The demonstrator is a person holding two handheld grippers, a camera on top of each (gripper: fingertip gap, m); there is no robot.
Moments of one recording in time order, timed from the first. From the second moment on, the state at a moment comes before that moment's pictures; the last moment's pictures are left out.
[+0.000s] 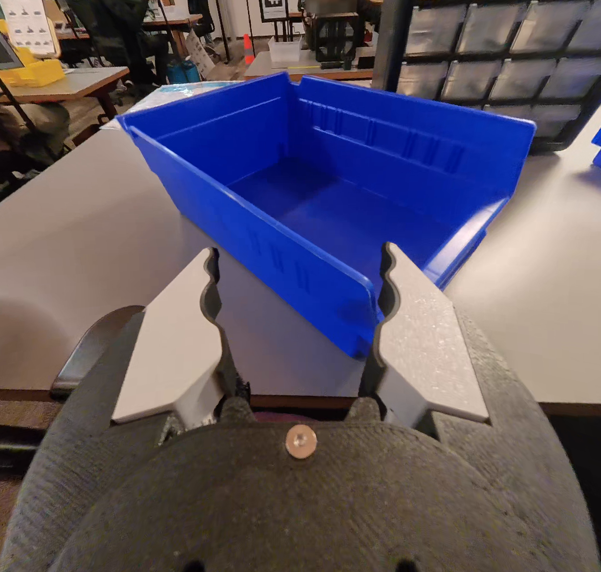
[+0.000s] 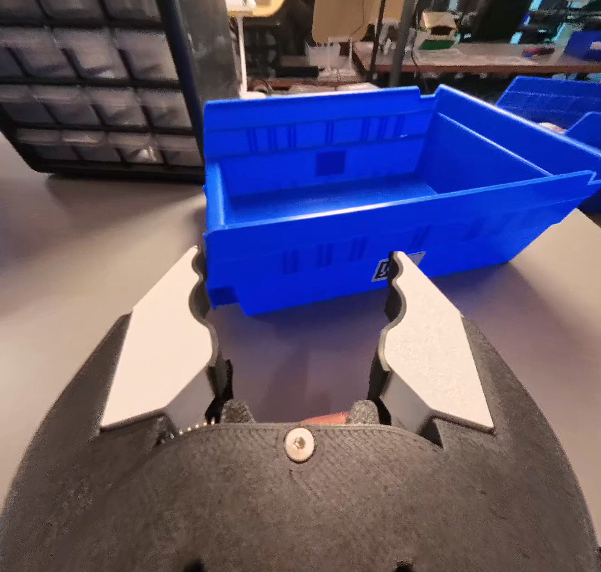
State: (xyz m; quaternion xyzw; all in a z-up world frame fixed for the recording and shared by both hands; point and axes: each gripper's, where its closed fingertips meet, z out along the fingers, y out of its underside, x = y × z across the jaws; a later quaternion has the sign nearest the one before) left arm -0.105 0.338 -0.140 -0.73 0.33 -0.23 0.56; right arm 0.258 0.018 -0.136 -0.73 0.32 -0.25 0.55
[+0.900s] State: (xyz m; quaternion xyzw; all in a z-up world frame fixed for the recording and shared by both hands) left arm -0.112 0.382 -0.072 -0.65 0.32 -0.30 0.63; right arm 0.283 -0.018 -0.104 -0.71 0.32 -0.27 0.56
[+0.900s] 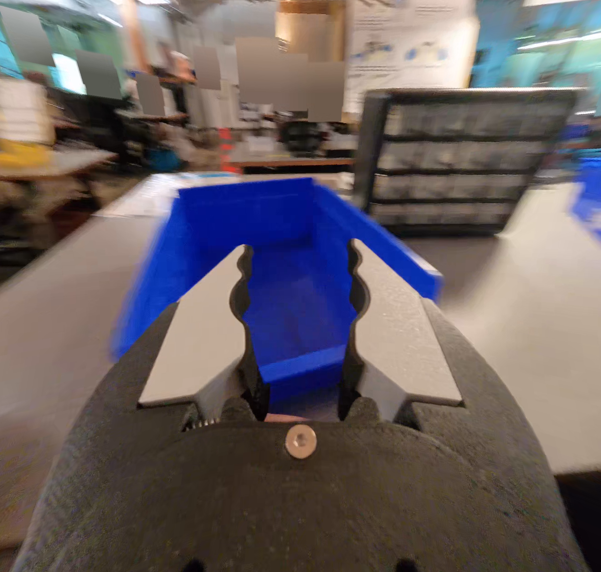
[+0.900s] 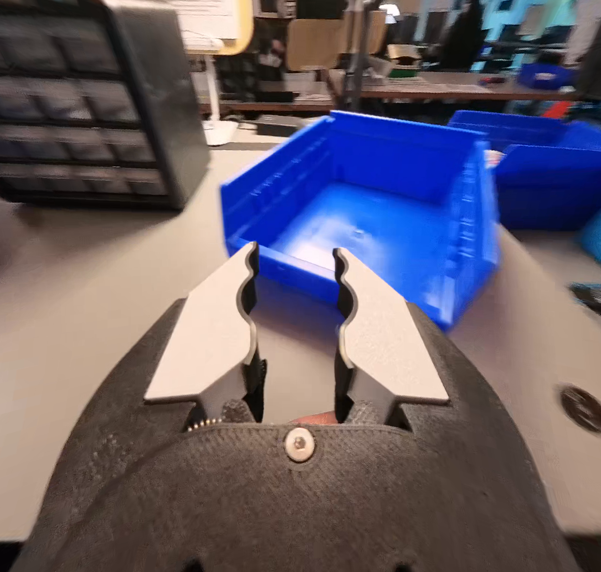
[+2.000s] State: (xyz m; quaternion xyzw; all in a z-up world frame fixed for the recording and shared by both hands) left arm -0.059 0.455 -0.132 -0.70 0.35 -0.15 0.60; right arm 0.342 -0.037 -0.138 -0.74 0.35 -0.28 0.50
